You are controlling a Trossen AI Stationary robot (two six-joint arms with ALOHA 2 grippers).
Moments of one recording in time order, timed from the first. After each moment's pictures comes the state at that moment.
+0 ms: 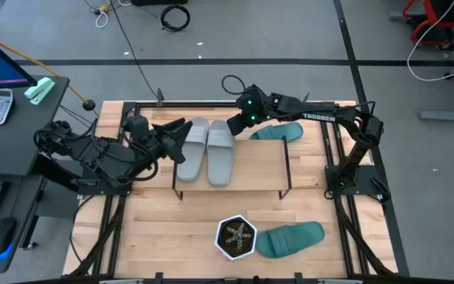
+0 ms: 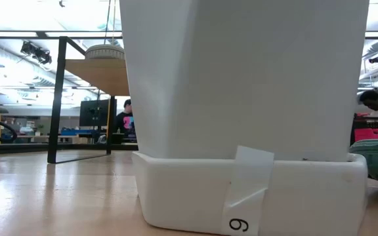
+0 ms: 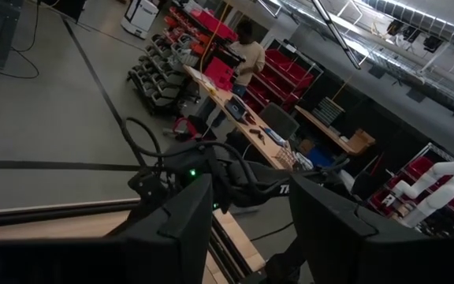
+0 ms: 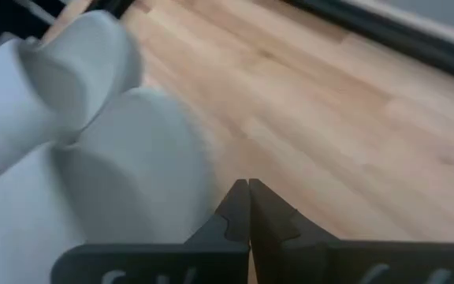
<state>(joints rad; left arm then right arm) -0.48 1.33 1.64 -0.43 -1.28 -0.79 -0.45 1.74 1.36 -0.41 -0.13 0.57</state>
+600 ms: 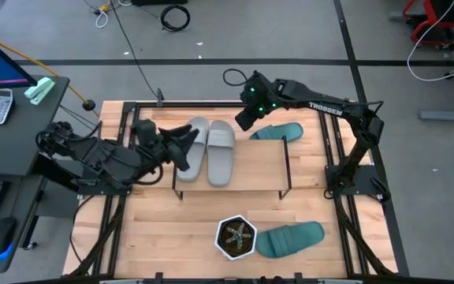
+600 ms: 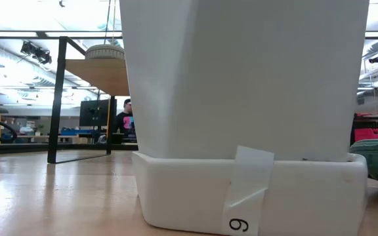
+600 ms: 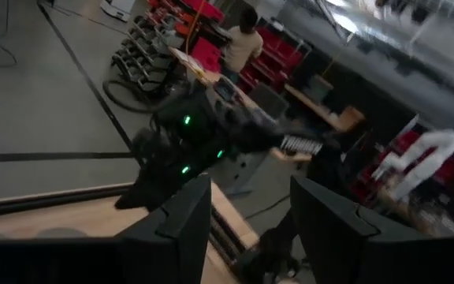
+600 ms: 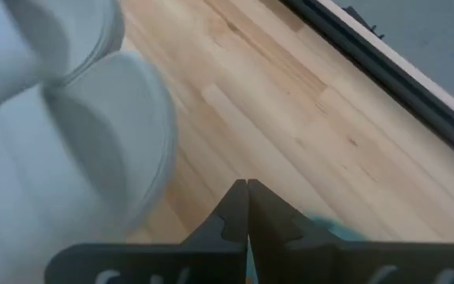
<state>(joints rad) -0.47 1.35 1.64 -0.44 -1.20 -0.79 -0.48 1.74 1.60 -0.83 -0.11 0.33</state>
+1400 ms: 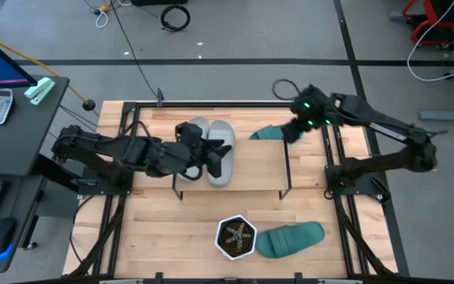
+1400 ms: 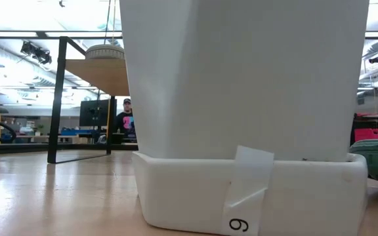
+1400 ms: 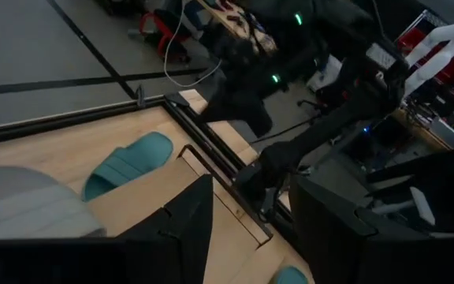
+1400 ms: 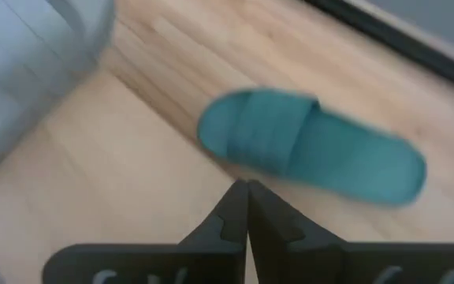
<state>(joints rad) -0.29 1.49 1.64 -0.50 -0.74 -0.85 -0.47 1.14 1.20 -1.03 -0.01 0.48</state>
